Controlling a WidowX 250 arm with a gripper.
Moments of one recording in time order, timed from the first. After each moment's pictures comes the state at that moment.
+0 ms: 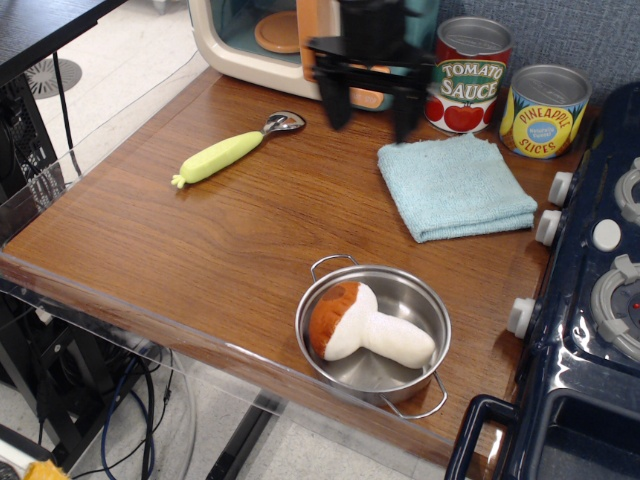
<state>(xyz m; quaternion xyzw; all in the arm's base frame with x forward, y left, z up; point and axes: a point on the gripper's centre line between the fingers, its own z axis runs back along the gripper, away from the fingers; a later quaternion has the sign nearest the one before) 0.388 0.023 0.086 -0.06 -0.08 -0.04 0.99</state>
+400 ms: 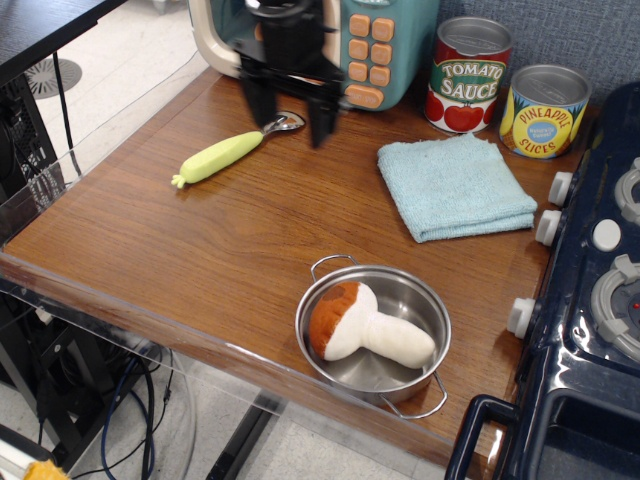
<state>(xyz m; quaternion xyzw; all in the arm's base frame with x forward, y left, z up) 0.380 0.092 0.069 0.01 -0.10 -0.04 0.99</state>
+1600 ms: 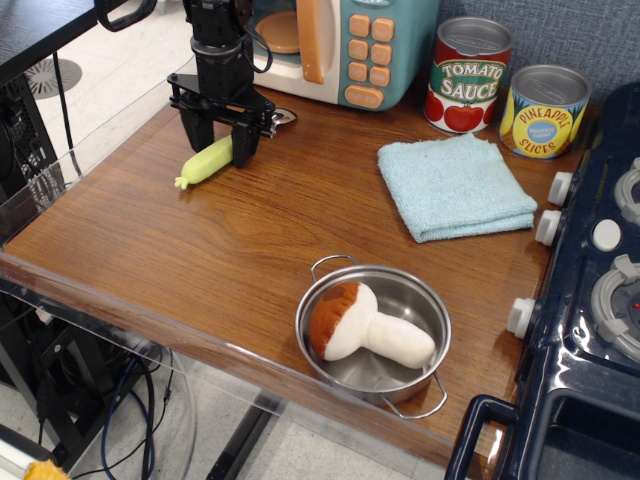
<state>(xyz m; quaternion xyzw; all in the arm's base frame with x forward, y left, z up) 0.385 0.160 0.014 0.05 -0.03 0.04 1.00</state>
